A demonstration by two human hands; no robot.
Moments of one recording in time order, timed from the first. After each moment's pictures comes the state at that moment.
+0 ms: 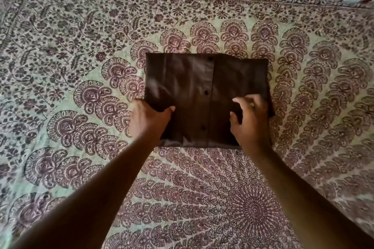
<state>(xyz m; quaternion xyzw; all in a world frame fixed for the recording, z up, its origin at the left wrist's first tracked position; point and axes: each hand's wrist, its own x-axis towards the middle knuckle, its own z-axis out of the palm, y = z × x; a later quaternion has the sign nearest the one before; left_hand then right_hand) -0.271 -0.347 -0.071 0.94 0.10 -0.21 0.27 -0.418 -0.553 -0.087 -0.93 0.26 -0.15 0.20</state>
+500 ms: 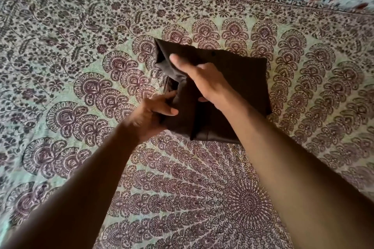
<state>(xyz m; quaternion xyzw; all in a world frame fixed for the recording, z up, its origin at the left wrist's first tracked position) -0.270 -0.326 -0.030 0.45 -0.03 -0.58 0.68 -0.293 -0.502 0.008 -0.77 0.34 0.13 0.52</state>
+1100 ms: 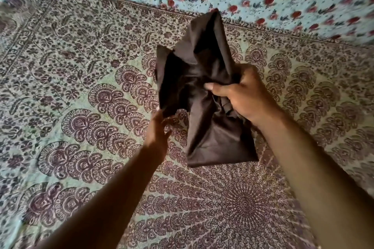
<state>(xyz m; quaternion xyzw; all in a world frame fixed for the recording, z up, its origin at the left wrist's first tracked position) -0.310 -0.319 -0.034 0.60 0.13 -0.35 0.71 -0.354 -0.505 0.106 -0.80 0.22 -0.05 0.56</state>
